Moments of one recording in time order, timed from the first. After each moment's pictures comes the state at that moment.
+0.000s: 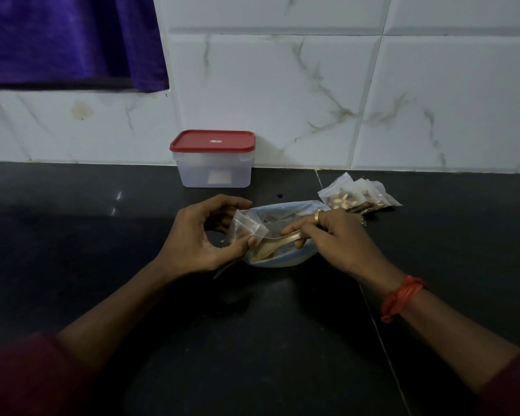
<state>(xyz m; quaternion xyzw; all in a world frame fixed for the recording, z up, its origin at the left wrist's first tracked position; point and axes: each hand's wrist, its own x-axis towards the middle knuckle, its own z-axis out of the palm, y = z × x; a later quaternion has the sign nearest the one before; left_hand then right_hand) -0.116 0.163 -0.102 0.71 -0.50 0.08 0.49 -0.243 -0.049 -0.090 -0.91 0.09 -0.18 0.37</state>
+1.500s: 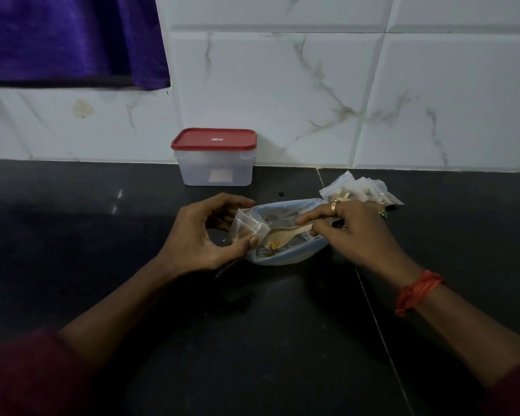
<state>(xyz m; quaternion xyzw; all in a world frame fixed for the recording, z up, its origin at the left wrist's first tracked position) -0.116 0.164 -0.100 0.70 -0.51 0.06 0.49 -0.254 -0.058 -0.077 -0.92 0.09 -0.21 0.33</state>
